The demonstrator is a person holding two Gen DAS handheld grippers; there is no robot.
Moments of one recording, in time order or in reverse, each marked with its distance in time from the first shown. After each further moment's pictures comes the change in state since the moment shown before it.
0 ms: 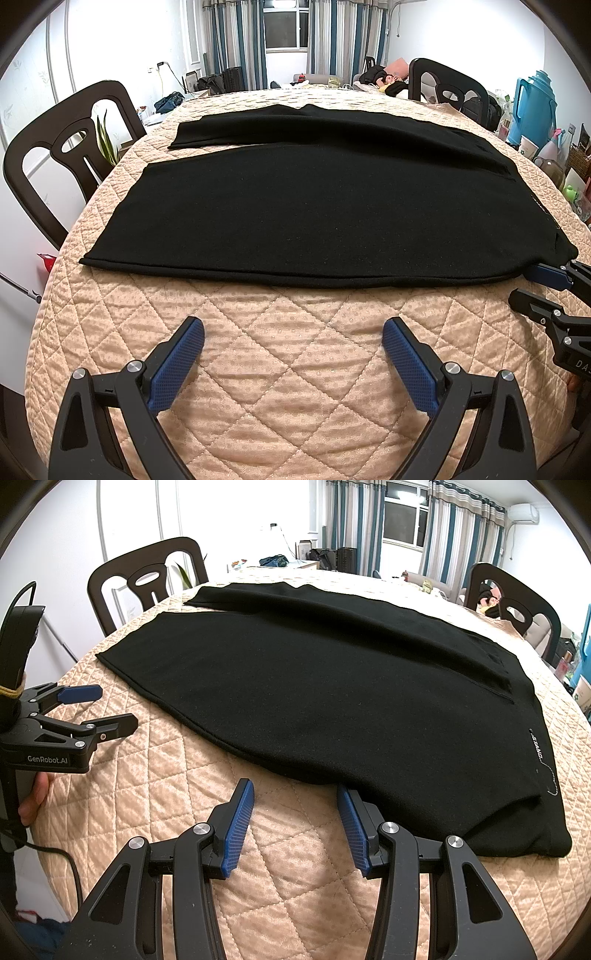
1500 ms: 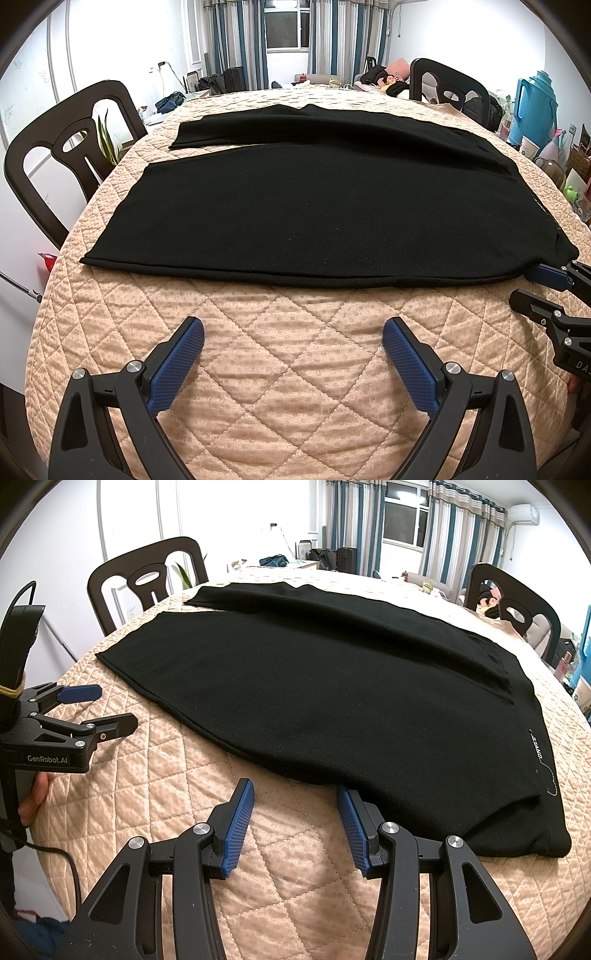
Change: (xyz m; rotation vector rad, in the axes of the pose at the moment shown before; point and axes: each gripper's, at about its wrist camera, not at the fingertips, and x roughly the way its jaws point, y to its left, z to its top) left arm 0.000 0.000 0.000 0.000 -0.001 0.000; right arm -0.001 0.000 0.000 0.002 0.000 0.002
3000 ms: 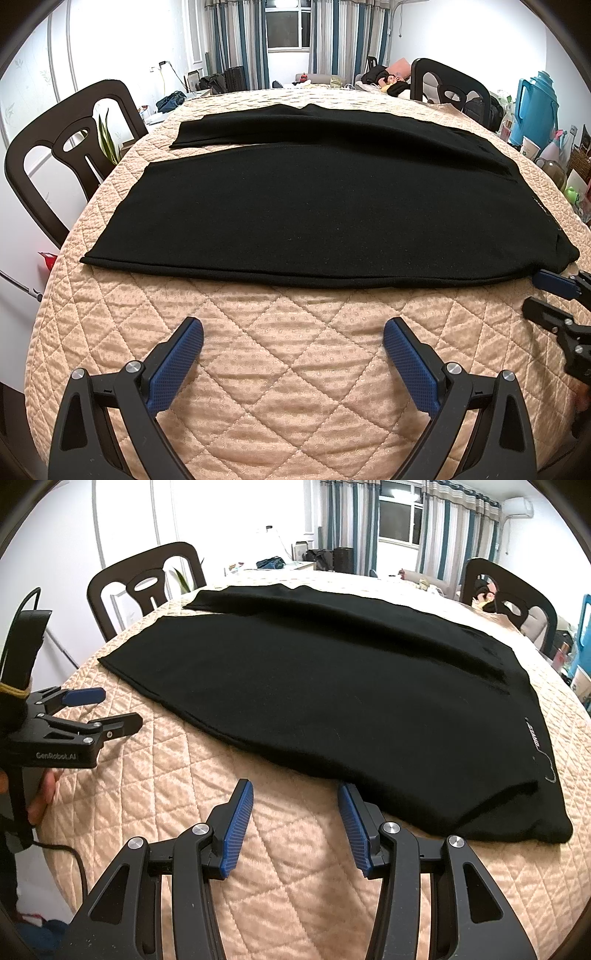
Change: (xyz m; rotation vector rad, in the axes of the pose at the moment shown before) left arm 0.000 -0.001 0.000 0.005 0.001 0.003; right arm -0.013 -0.004 -0.006 0.043 -0.016 0.009
